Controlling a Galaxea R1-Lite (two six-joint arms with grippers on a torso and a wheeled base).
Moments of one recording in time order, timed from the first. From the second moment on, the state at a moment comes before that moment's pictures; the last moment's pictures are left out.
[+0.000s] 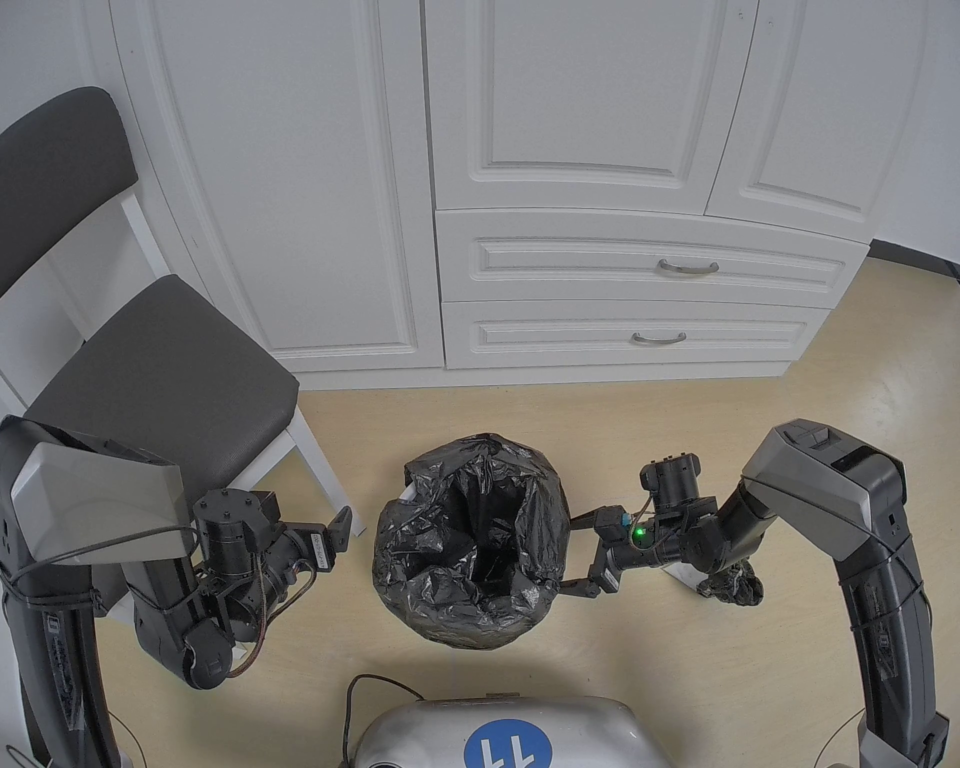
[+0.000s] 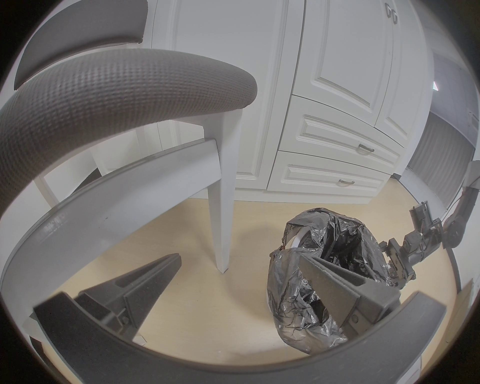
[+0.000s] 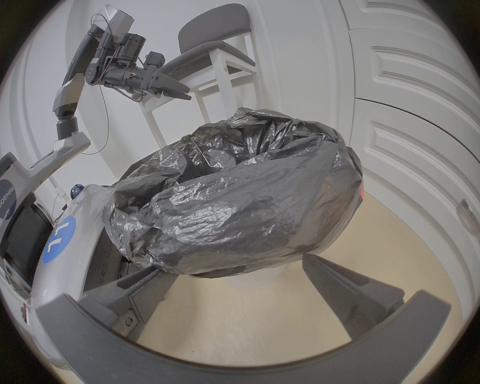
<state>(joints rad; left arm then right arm) -0.34 2.24 -0.41 -1.54 0.23 -0.16 0.30 2.61 -1.32 -0.59 0.66 -0.75</state>
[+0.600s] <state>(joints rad) -0.33 2.24 -0.41 -1.54 0.23 -0.16 0.30 2.62 -1.33 -0.59 0.66 -0.74</state>
